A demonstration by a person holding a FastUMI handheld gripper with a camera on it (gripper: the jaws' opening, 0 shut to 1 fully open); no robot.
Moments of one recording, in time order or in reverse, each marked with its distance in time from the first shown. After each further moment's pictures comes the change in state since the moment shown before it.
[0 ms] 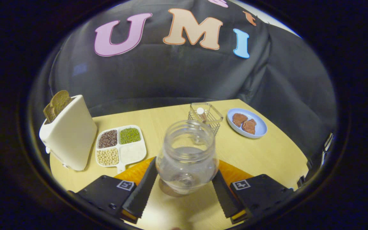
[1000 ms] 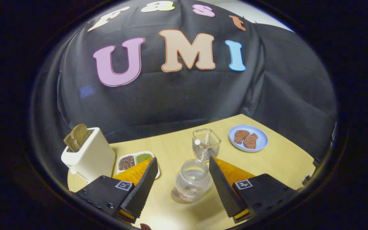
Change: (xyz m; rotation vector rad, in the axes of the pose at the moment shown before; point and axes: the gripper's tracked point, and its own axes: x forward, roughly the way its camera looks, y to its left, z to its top) arm -0.048 -0.010 0.069 0.123 -0.166 0.100
